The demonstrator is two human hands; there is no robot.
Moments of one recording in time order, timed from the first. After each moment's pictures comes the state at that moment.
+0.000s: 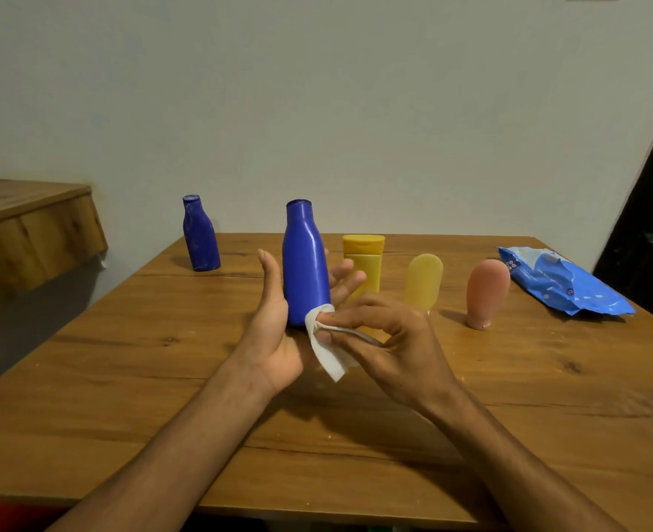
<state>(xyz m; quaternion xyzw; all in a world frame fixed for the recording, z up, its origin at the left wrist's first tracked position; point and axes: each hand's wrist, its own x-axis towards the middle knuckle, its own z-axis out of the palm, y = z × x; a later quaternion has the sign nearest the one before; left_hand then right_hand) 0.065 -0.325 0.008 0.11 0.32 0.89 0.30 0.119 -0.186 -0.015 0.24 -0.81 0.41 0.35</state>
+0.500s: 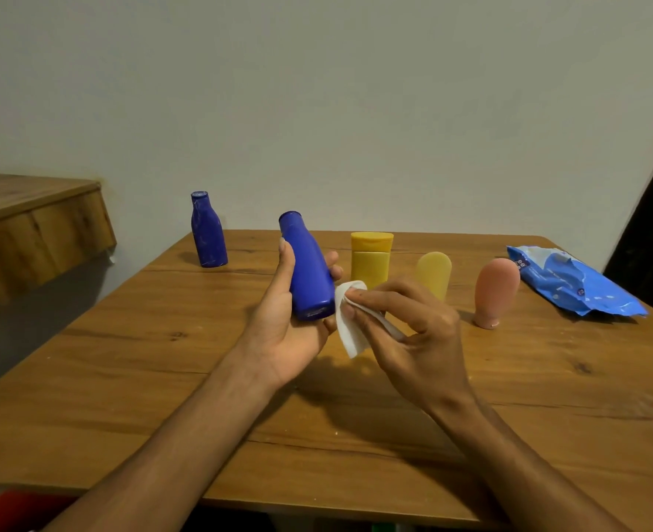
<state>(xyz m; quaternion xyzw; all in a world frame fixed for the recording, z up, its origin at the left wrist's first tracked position) 0.061 -0.327 0.013 0.08 0.29 0.91 0.29 0.118 -0.182 -0.022 0.19 -0.79 0.34 0.47</state>
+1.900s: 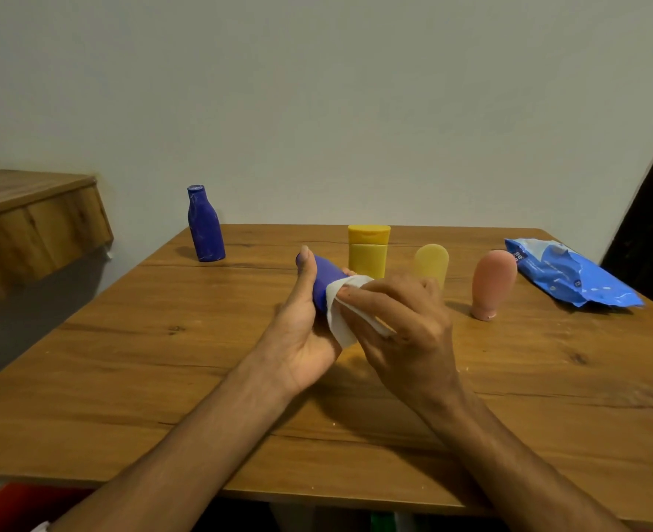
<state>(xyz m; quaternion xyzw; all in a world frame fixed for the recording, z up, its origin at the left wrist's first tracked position) 0.078 -0.312 0.010 -0.01 0.28 0.91 0.32 0.120 -0.192 -0.020 0.21 -0.77 0.18 0.57</state>
